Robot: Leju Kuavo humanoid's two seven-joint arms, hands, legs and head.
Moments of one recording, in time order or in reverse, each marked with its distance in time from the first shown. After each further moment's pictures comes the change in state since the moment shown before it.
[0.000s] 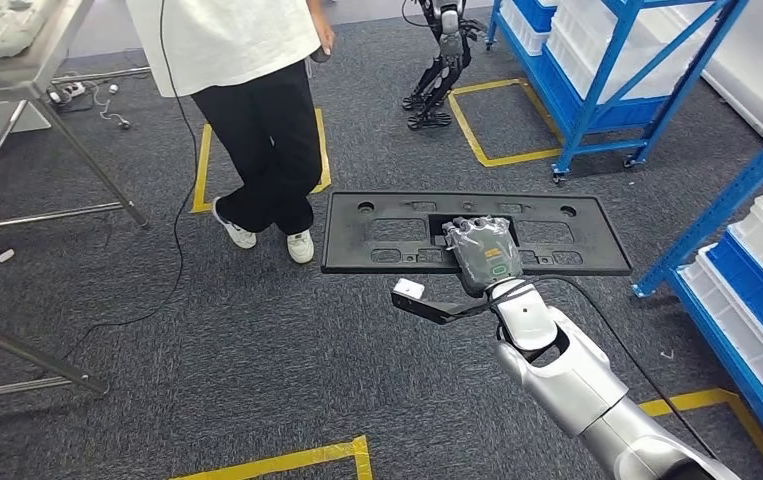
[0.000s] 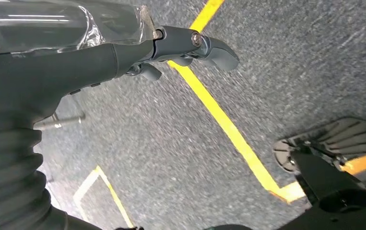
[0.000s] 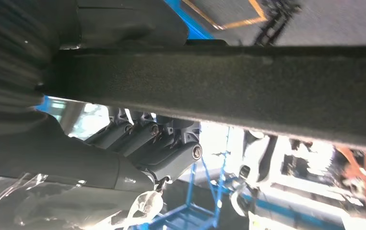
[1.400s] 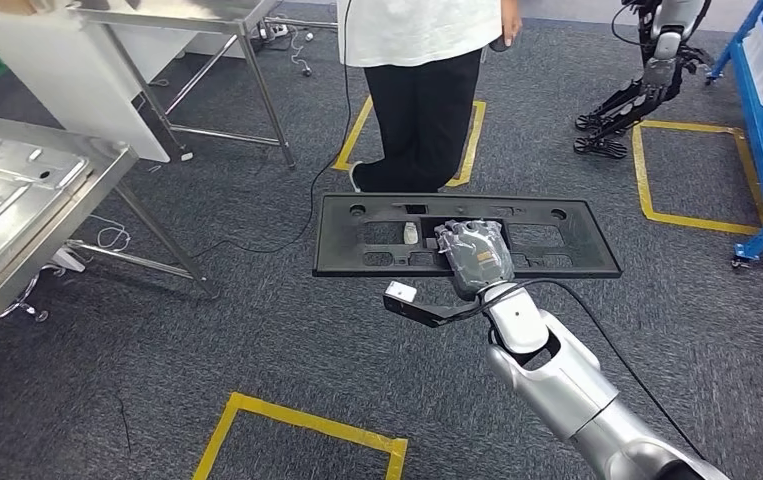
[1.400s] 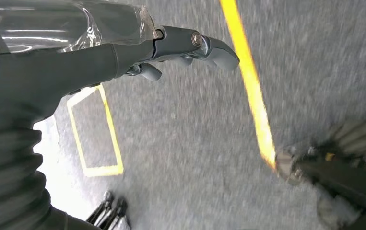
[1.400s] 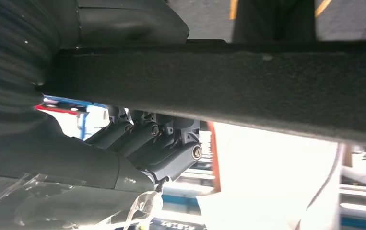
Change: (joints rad) left arm -0.010 -0.001 0.002 0.004 -0.051 -0.008 0.040; right arm 0.024 0.030 -0.004 0.018 -0.002 -0.021 -0.019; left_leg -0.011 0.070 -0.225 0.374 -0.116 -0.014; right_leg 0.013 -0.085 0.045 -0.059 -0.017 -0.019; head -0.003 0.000
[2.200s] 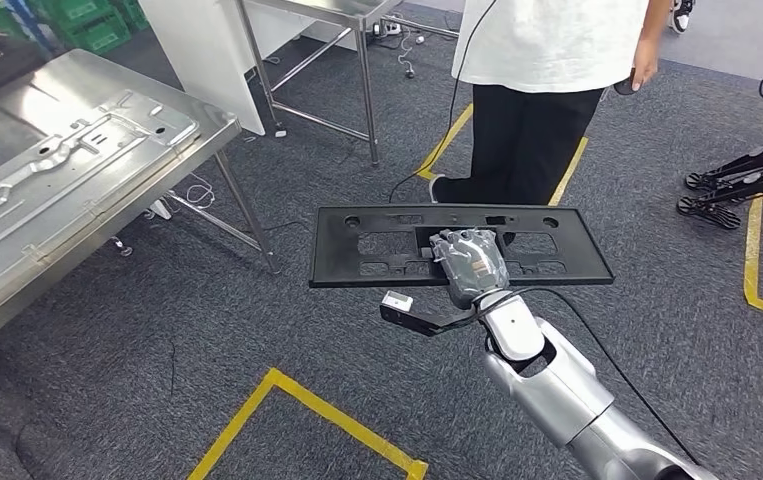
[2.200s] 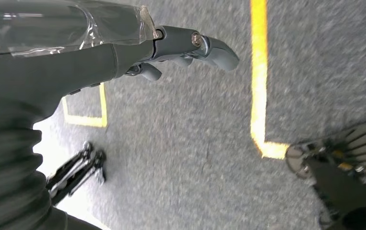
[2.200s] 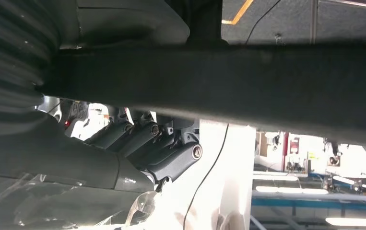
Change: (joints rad) left arm -0.002 0.011 0.006 -0.001 -0.016 -0.006 -0.002; right arm 0.020 0.007 -0.002 0.007 -0.001 -0.002 -0.001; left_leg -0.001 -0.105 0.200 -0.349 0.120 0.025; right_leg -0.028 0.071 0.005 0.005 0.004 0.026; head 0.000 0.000
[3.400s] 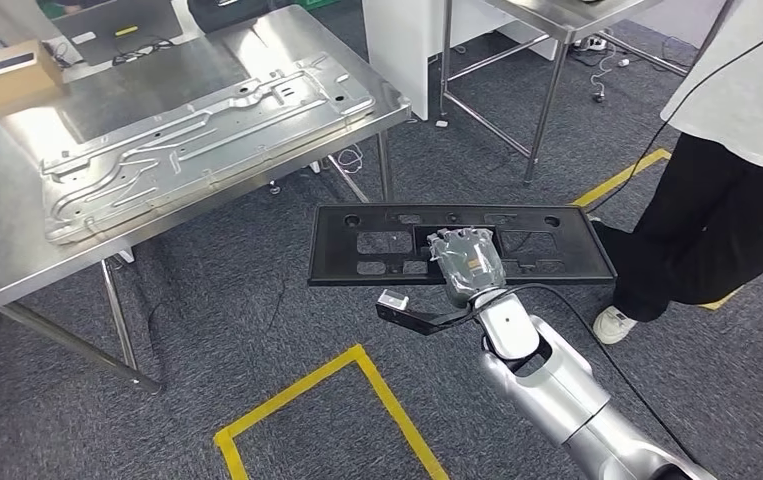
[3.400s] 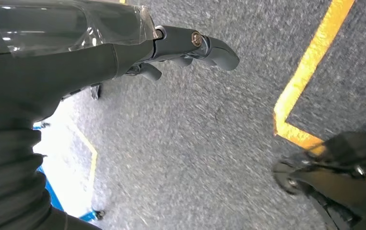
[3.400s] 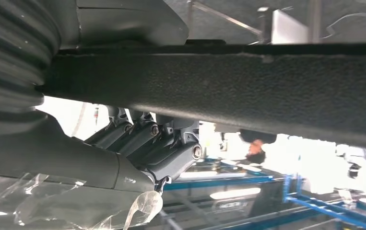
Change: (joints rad) left arm 0.014 0.003 0.015 -0.002 -0.028 -0.004 0.004; right arm 0.000 0.015 0.003 -0.001 0.033 0.038 0.002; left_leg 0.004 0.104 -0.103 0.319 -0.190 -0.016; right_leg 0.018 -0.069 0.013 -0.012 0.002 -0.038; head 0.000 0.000
